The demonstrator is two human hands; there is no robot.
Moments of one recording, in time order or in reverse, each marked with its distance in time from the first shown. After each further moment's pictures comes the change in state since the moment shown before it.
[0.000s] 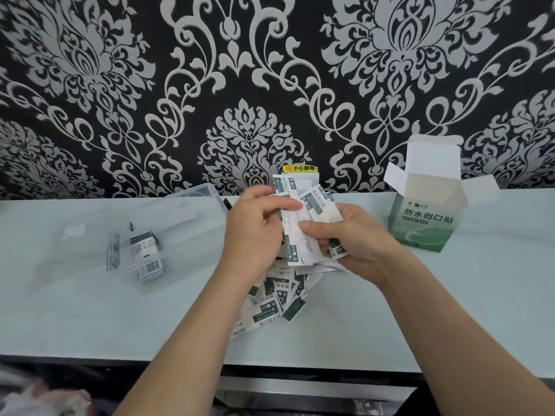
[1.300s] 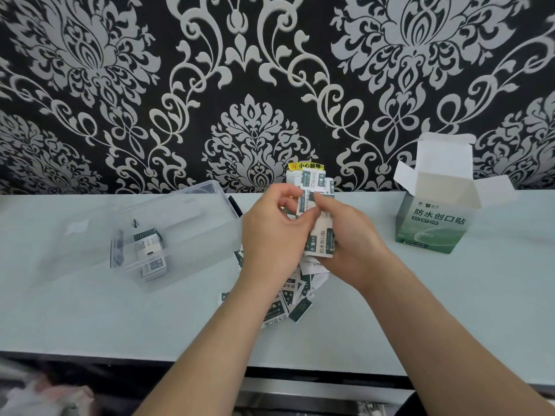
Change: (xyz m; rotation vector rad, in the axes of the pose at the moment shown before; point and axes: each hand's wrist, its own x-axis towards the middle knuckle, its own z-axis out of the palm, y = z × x) left_hand -0.004 0.004 0.020 -0.084 0.125 -0.050; right_hand 0.005 0.003 0.029 0.299 0.148 0.055
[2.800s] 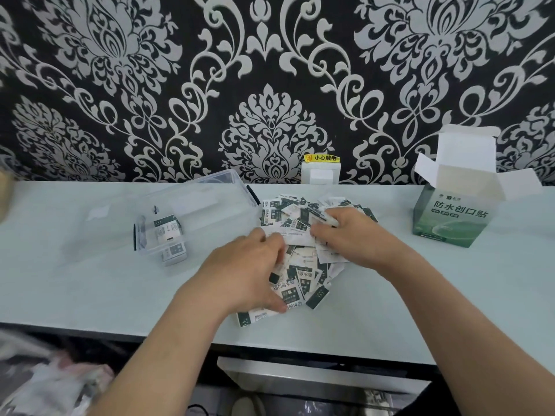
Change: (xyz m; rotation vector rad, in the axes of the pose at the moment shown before) left_hand -0.014 -0.024 -0.076 1.090 -0.778 0.081; right_hand 0.004 0.008 -0.011 -1.212 -0.027 -0.159
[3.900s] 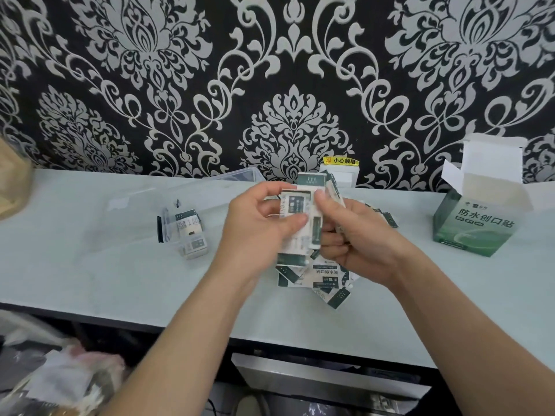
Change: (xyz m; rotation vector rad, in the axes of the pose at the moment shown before) left_hand -0.008 -0.001 -0.017 -1.537 0.503 -0.049; right_hand -0.005 -0.031 0.022 0.895 -0.314 -0.022
